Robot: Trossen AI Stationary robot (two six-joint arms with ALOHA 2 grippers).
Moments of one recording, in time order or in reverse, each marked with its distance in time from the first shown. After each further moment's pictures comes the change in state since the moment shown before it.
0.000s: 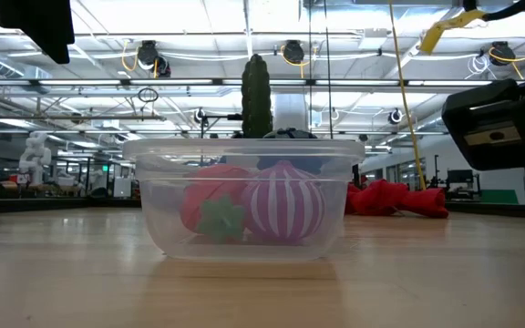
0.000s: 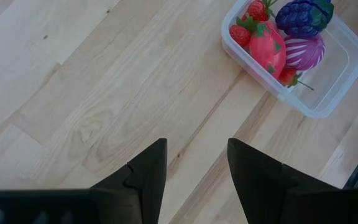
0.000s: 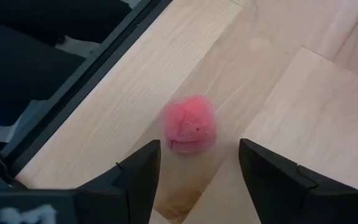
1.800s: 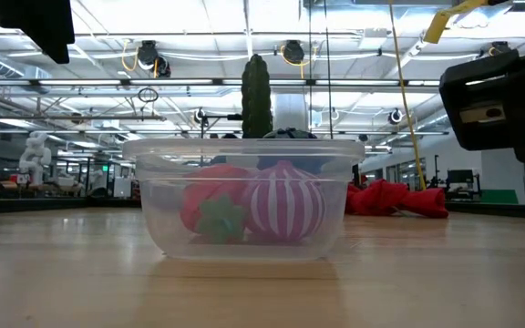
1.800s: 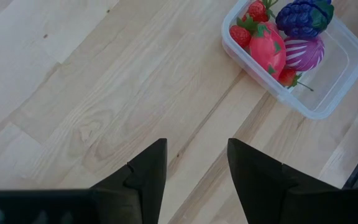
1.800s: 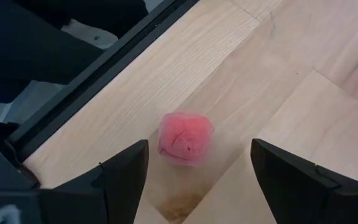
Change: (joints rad) left arm 0.000 0.000 0.000 0.000 0.000 -0.008; right arm 0.000 0.001 0.048 -0.066 -0.027 -0.120
